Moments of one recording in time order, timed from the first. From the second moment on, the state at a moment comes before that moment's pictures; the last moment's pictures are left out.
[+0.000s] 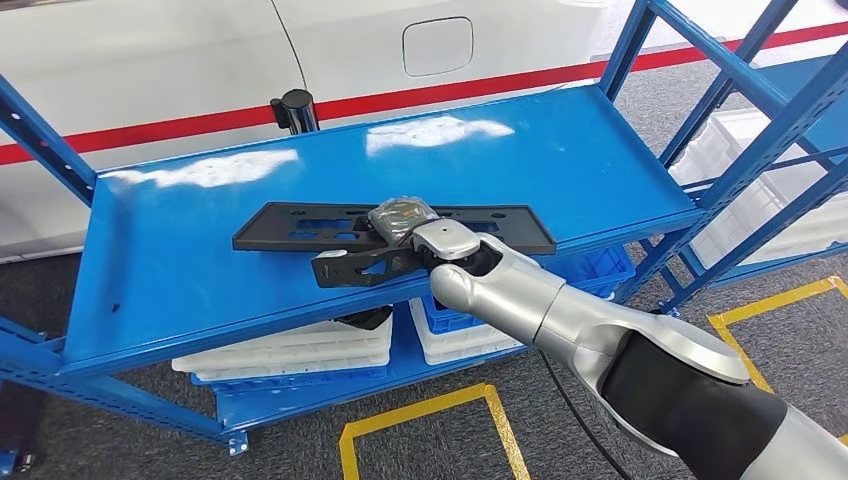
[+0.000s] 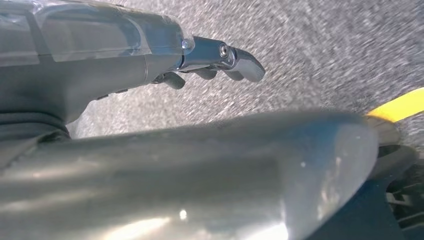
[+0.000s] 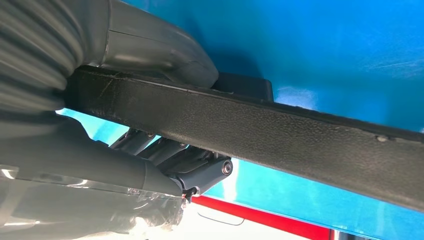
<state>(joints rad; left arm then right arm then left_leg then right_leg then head) -0.15 0.01 -1.17 -0.23 0.69 0.23 0.18 -1.02 -0.10 1.11 -0.90 0.50 0.23 0.40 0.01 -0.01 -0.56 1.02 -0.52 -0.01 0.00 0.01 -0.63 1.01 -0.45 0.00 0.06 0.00</state>
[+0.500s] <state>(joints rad) -0.16 0.01 -1.17 -0.23 0.65 0.23 0.09 -1.02 -0.12 1.11 -0.91 0.50 0.24 0.42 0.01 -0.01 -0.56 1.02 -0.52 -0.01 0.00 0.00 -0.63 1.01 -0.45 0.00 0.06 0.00</state>
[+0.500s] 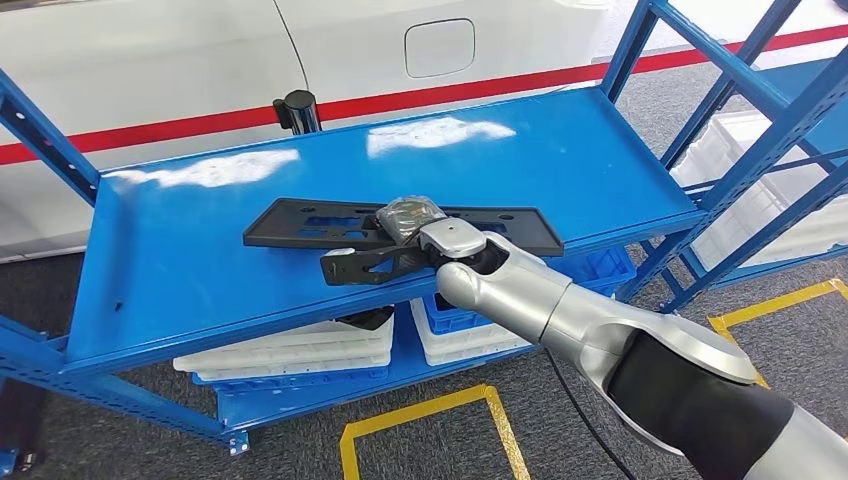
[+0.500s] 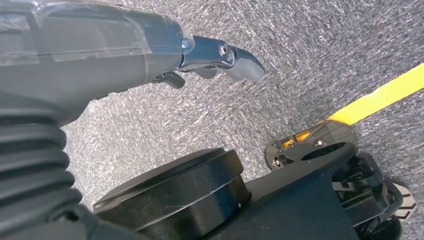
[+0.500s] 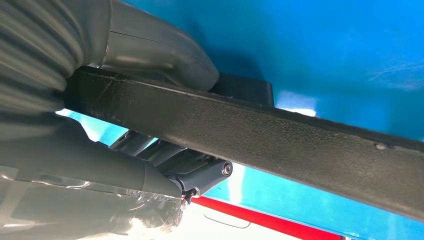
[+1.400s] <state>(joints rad) -0.17 0.01 -1.16 -0.23 0.65 0.22 0.09 -1.03 -0.14 1.13 -0.94 0.61 0.36 0.44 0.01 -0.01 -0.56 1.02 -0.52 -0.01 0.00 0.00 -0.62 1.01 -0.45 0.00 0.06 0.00</state>
